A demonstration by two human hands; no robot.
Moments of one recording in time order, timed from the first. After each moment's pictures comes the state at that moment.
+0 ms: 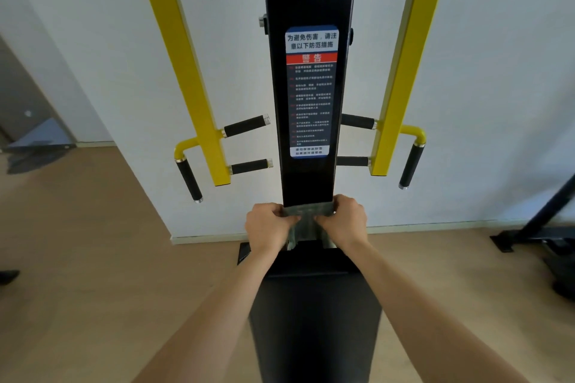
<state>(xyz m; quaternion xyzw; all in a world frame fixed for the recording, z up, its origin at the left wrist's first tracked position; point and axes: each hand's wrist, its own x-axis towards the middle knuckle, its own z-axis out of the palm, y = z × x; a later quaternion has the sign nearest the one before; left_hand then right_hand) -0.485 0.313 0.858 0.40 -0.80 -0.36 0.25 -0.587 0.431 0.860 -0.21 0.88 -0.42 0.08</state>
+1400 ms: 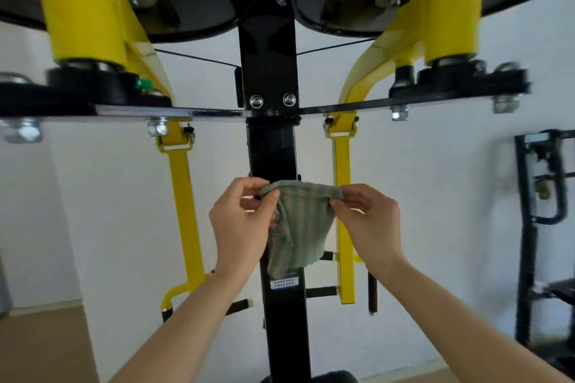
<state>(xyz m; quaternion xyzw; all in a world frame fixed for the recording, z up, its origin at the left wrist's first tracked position) -0.411 0.383 1.174 0.01 -0.68 -0.40 0.61 -0.515 0.548 1.160 -0.31 0.61 -0.70 -0.22</state>
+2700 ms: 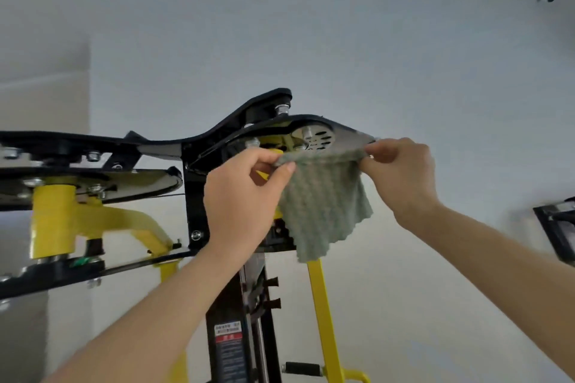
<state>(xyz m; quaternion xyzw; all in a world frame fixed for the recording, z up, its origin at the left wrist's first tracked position) -0.413 0.664 1.391 -0.05 -0.70 -0.10 0.70 -0.571 0.812 1.389 -0.33 0.53 -0.70 -0.35</state>
